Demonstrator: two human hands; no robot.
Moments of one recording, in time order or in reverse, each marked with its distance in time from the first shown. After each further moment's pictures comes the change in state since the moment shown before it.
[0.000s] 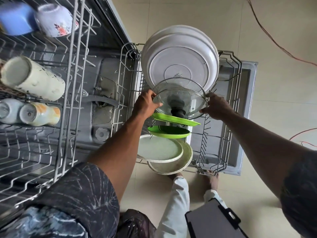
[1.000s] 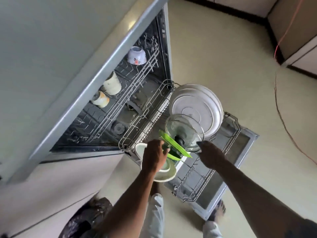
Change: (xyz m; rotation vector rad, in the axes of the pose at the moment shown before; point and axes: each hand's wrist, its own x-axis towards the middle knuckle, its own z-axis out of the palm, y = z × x) left_hand -0.185 0.080 0.028 -0.050 0.409 -0.190; right_hand -0.082 -0.026 -0.075 -0.527 -0.218 -0.510
